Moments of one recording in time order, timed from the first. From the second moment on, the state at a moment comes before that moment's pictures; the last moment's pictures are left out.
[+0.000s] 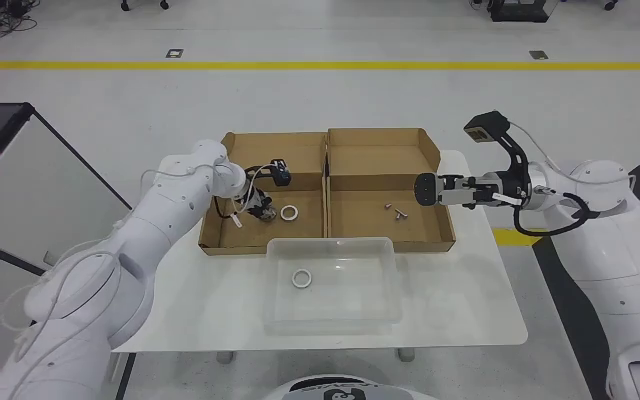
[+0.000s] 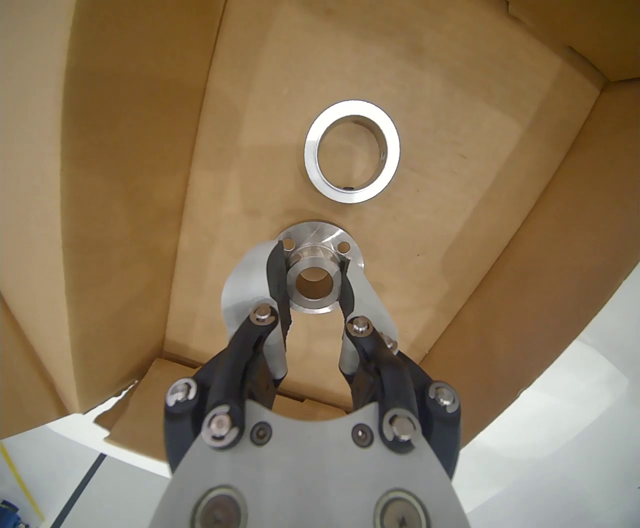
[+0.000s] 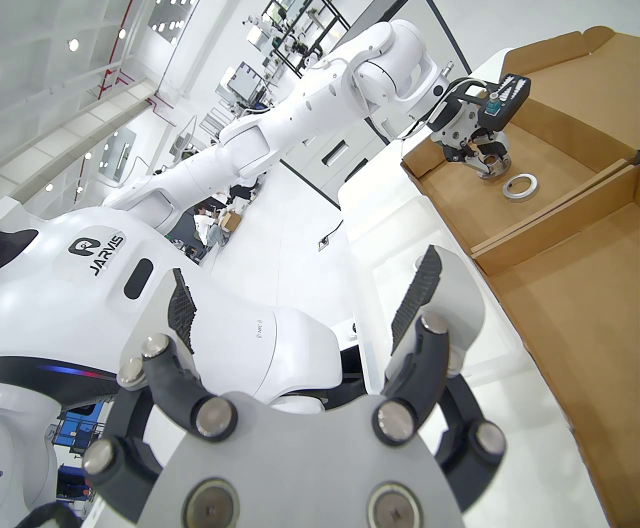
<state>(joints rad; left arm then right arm) 0.46 -1.23 -0.37 -0.69 0.76 -0.84 -0.85 -1.10 -0.83 1.34 -1.58 0.63 -0.40 1.42</state>
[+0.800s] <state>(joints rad) 0.38 -1.25 -0.41 -0.68 0.82 -0.89 -0.74 -1.10 -0.83 1.34 -1.58 0.63 -0.40 1.42</state>
